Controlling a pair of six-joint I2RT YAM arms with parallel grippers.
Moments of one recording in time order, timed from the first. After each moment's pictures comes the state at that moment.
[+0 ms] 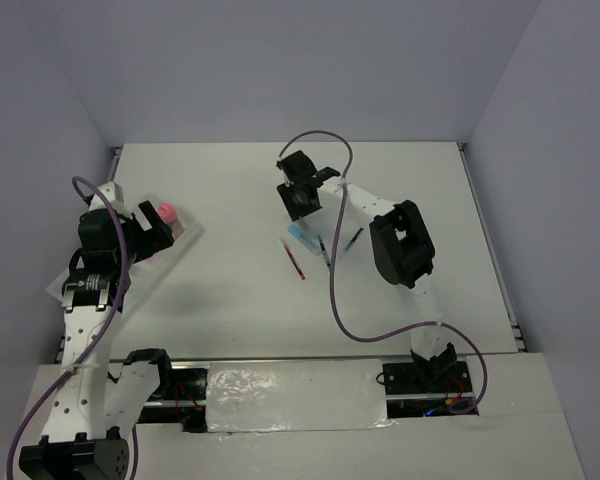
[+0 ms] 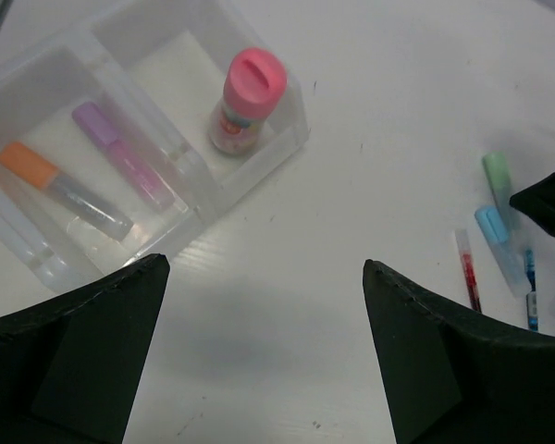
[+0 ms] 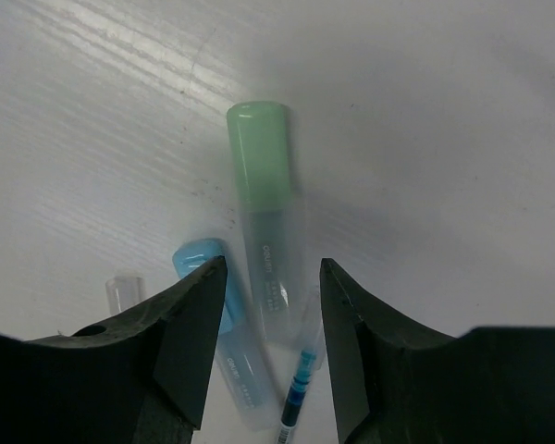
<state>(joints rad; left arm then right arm) 0.10 0.77 0.91 -0.61 -0.03 -0.35 0.60 2.21 1.83 -0.59 0.14 0.08</state>
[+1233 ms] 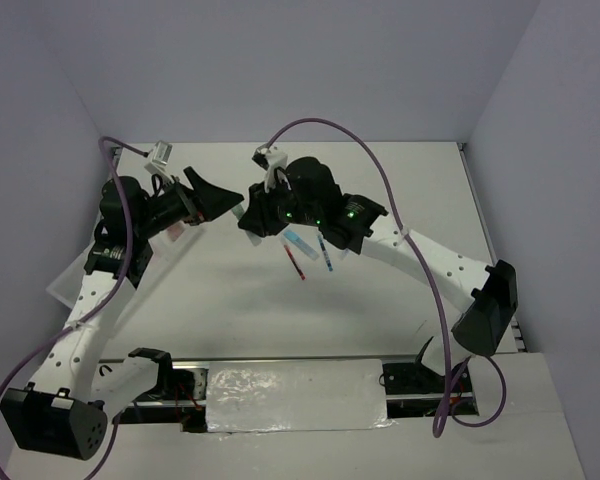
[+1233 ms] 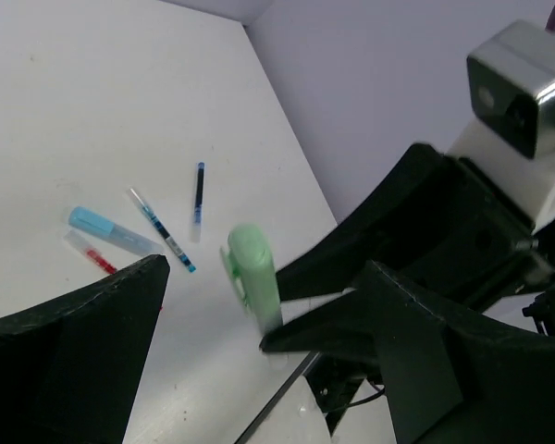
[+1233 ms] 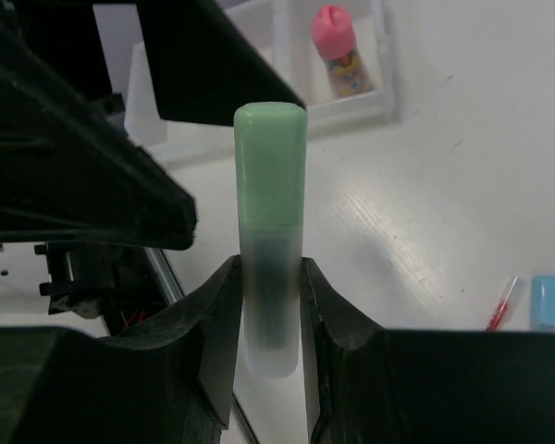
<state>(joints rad) -0.13 0.98 0.96 -0.09 0.65 -0.74 0.86 1.55 1.50 -0.29 -0.22 0.31</state>
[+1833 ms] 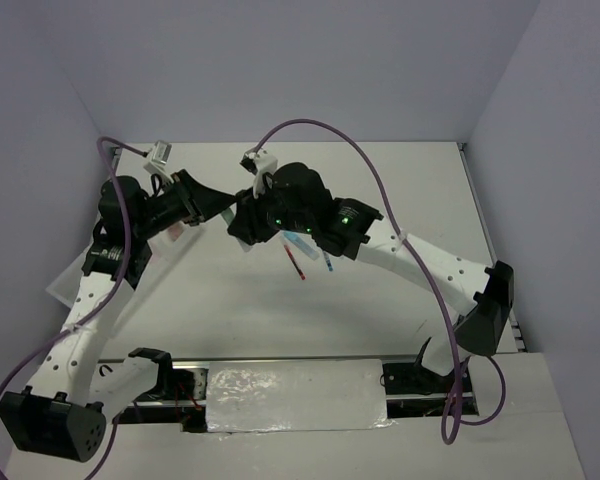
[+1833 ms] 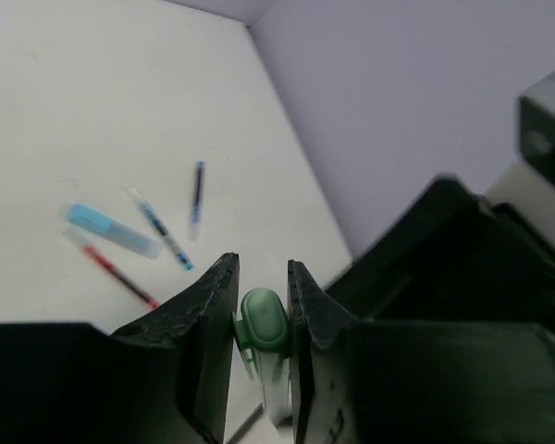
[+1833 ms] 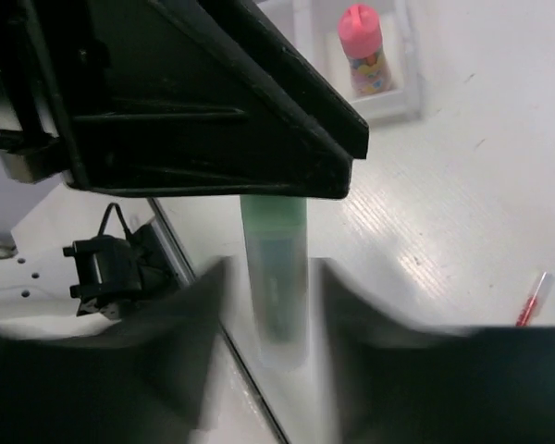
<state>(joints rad) -0.14 0.97 0.96 -0.10 0.64 -0.76 0.98 1.56 1.58 -0.38 -0.11 0.34</state>
